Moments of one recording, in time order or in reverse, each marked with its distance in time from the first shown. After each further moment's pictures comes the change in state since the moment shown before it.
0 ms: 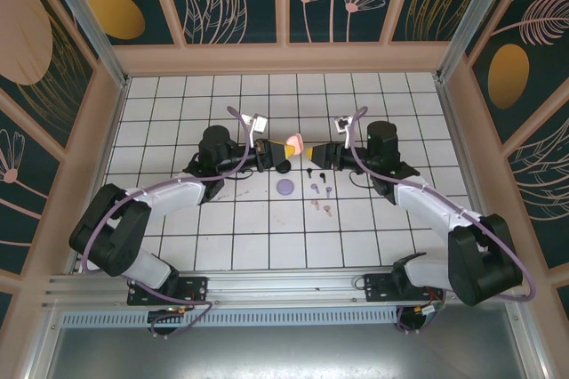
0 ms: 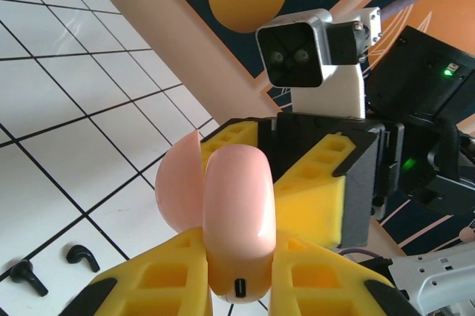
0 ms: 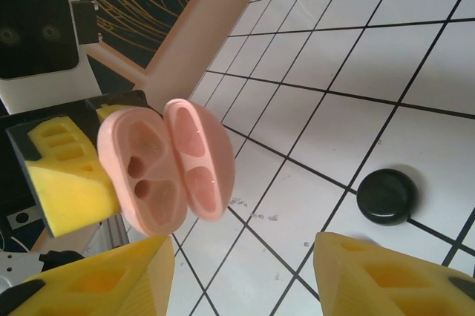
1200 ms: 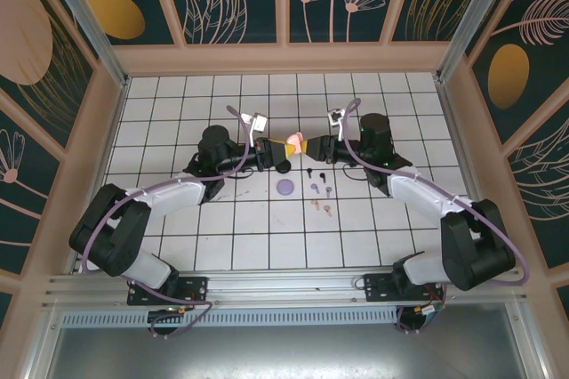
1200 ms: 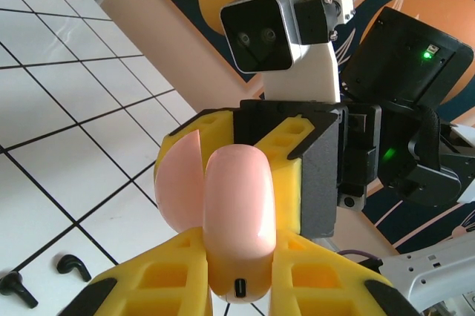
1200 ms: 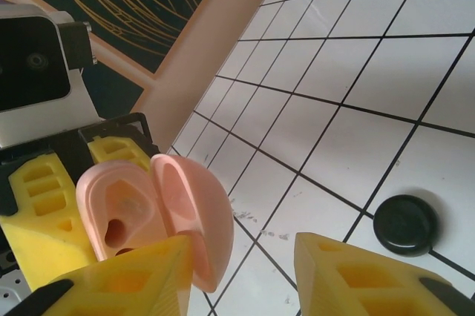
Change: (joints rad) left arm -0.002 0.000 0.002 0.026 0.007 -0.008; right arm 0.025 0.089 0.076 0.032 -0.007 0.023
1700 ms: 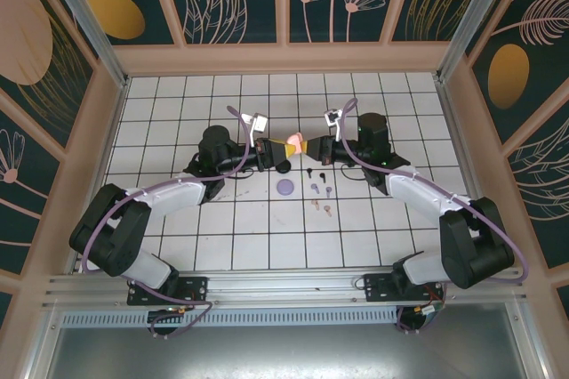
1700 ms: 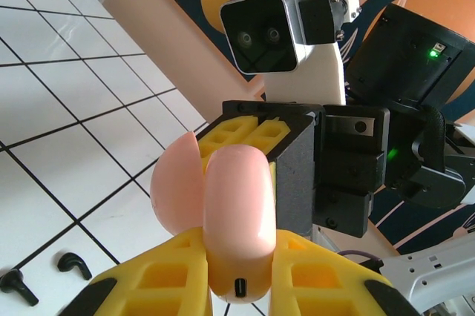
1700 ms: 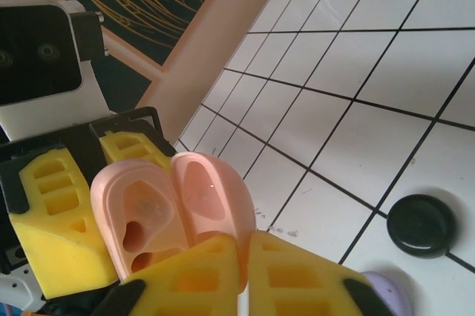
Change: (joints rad) left arm -0.004 0.000 0.001 -0.005 -0.008 -0.003; right arm 0.014 0.011 0.009 -0.001 -0.017 -0.002
